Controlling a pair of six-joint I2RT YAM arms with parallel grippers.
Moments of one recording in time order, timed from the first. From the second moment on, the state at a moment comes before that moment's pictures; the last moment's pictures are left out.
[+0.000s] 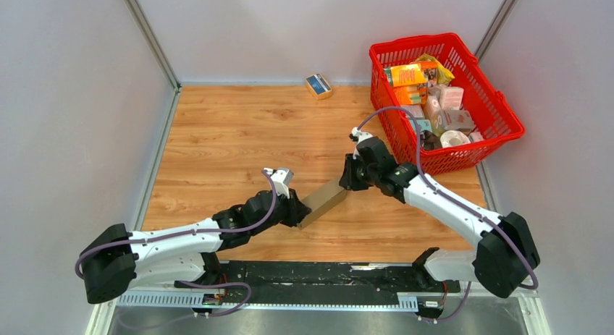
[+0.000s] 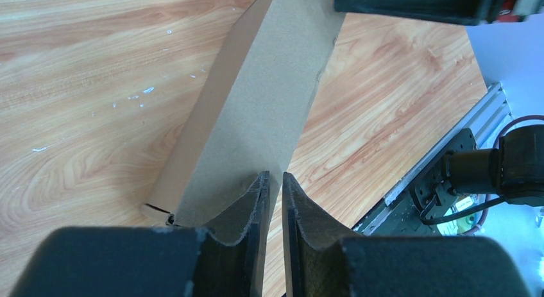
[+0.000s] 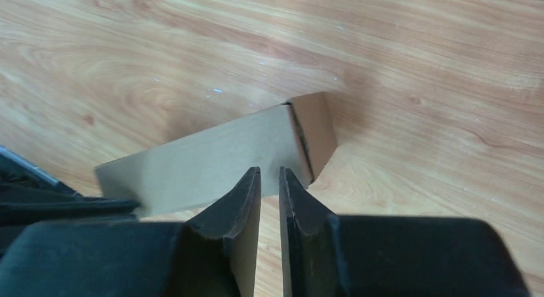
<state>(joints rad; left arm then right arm) -1.05 1.02 0.41 0.18 -0.18 -0.71 0.66 1.24 0.89 -0.41 -0.06 0.51</state>
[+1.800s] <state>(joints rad) -1.21 0.48 0.83 -0.77 -0.39 -0.59 0.88 1.83 1.17 -0.12 0.05 0.98</state>
